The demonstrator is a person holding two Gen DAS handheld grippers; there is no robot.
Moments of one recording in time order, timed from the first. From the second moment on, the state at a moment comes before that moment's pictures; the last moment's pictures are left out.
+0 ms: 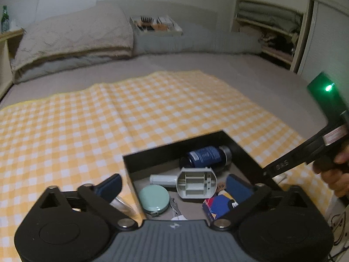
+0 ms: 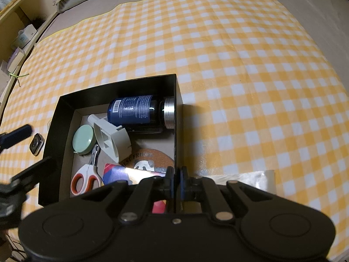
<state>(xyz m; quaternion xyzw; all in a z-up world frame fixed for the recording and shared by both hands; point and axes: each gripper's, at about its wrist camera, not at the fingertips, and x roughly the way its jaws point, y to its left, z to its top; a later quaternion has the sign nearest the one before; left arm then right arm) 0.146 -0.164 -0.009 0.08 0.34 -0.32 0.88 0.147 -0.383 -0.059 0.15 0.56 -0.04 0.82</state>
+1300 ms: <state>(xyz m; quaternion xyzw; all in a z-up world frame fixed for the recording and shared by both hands) 0.210 -0.061 -0.086 0.15 0.41 -0.20 0.88 0.146 -0.387 -0.065 0.18 0.56 -0.03 0.81</state>
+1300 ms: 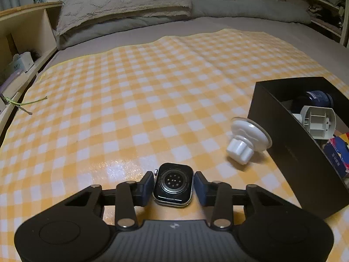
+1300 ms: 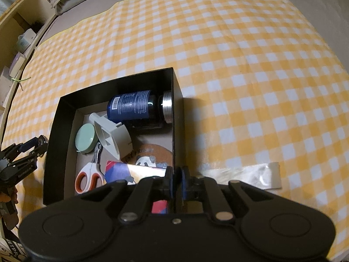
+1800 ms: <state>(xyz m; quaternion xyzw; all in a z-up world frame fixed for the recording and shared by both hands) 0.200 -0.051 -0.059 0.04 0.39 -0.20 0.90 0.146 -0.385 -0.065 0.17 0.56 -0.04 0.81</state>
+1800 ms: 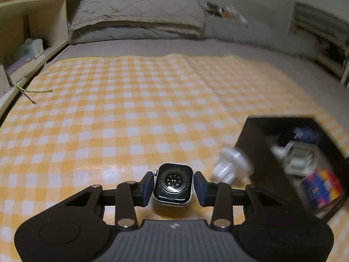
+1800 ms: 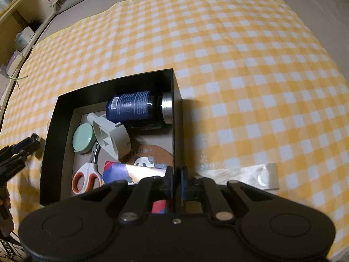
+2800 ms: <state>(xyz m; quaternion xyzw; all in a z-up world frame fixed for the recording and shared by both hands) 0.137 -0.196 -0.066 0.16 0.38 -0.36 0.84 0.143 -0.390 -0.061 0.17 0.56 -0.04 0.81</state>
